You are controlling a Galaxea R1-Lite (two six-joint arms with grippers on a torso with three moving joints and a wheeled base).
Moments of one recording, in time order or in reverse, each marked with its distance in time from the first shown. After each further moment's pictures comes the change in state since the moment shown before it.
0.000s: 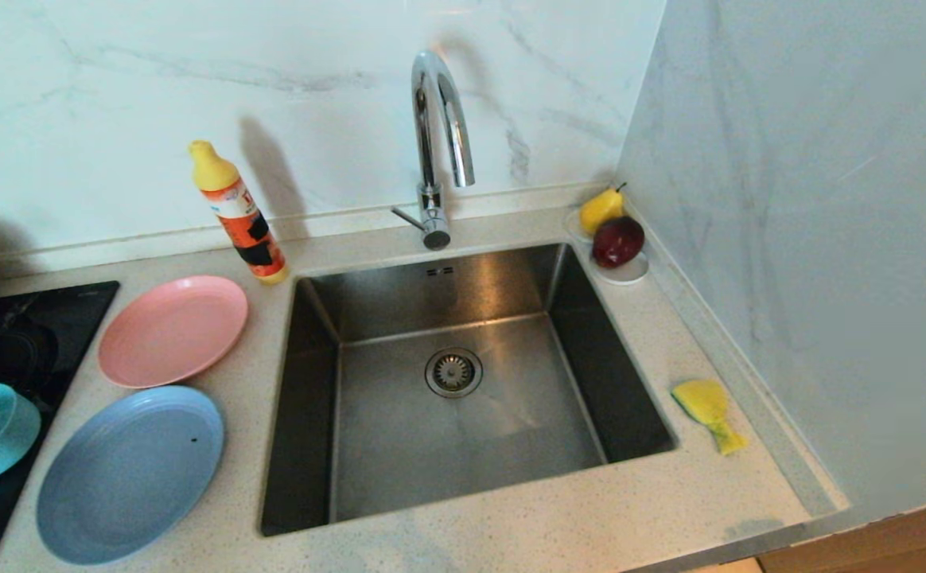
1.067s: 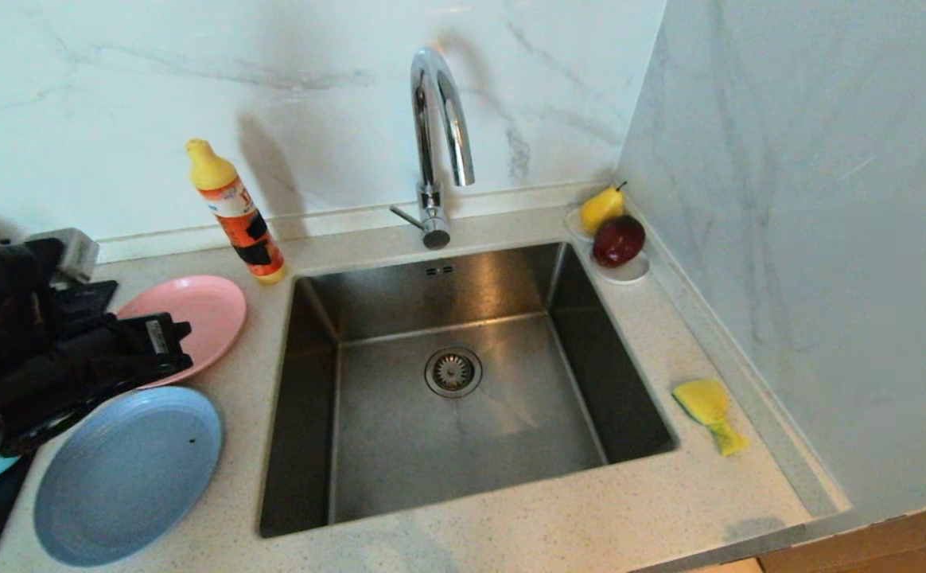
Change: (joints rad) left arm -0.001 1.131 -0.249 -0.621 0.156 -0.047; right arm 0.000 0.000 0.000 0.000 0.000 0.001
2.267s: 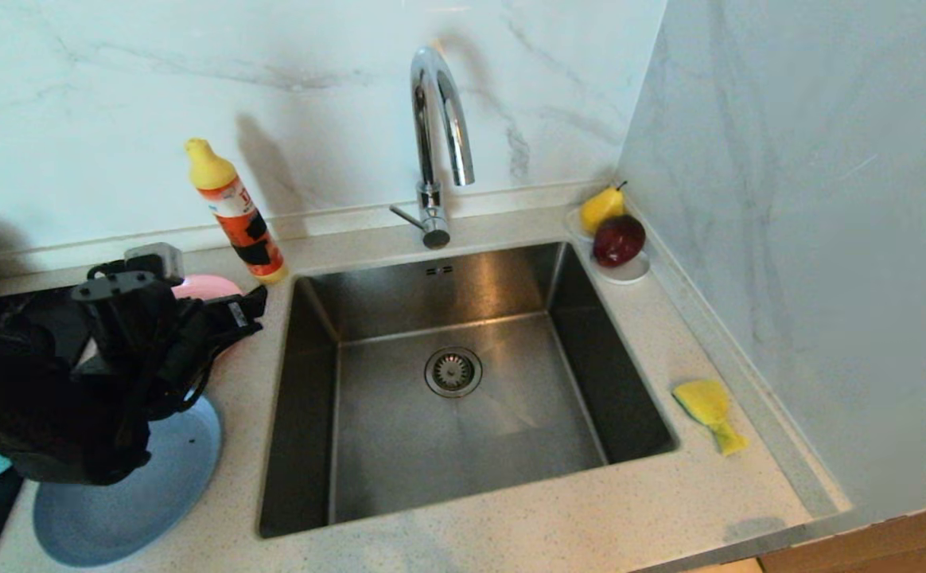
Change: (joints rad) left arm 0.001 0.523 -0.063 -0.762 0.079 0.014; right arm 0.000 0.000 0.000 0.000 0.000 0.000
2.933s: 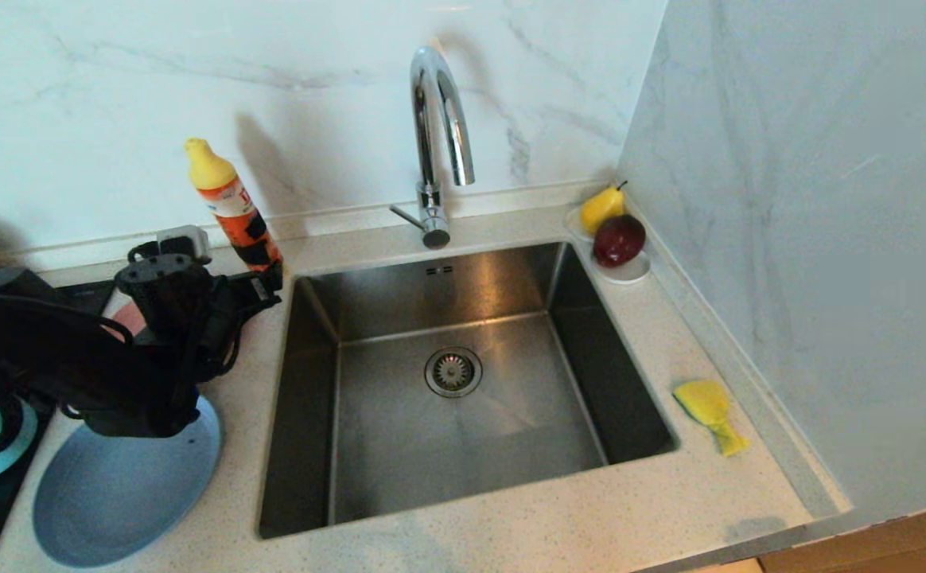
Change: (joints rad) left arm 0.000 0.172 -0.258 -0.014 0.021 0.018; right arm 0.000 0.000 0.000 0.000 0.000 0.000
